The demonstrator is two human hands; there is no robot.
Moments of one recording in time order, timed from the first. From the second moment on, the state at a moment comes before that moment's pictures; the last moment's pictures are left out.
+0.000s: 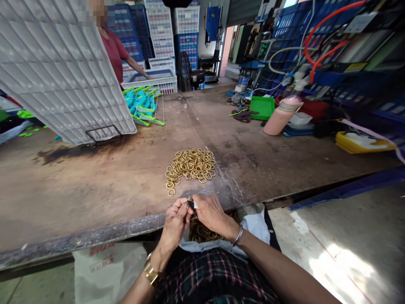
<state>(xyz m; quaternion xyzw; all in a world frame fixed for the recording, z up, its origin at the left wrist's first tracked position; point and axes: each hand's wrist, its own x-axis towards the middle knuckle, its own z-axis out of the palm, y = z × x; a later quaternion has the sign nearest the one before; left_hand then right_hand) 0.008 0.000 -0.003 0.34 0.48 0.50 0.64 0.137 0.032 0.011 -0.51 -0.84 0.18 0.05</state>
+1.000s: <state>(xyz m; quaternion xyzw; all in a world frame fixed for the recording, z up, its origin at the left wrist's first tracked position) 0.011 -0.012 0.008 0.39 0.48 0.46 0.63 0.143 0.051 0.009 -0.58 -0.80 0.15 0.02</state>
